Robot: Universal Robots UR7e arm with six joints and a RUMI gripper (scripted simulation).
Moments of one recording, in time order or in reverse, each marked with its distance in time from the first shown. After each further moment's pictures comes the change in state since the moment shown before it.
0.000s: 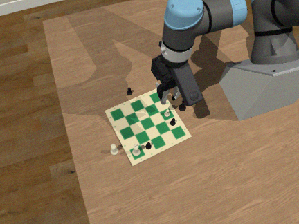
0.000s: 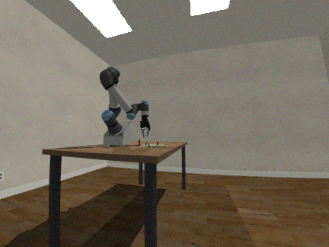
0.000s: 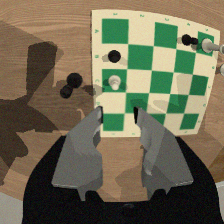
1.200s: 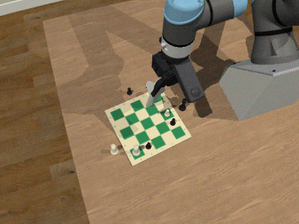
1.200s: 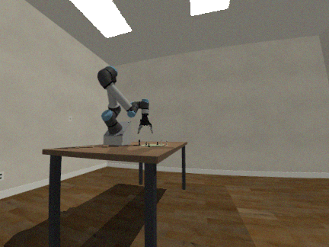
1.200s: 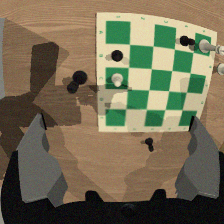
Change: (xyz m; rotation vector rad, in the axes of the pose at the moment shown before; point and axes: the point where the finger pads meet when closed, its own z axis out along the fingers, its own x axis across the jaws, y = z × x) arm -0.002 -0.001 -0.018 0.001 -0.018 -0.003
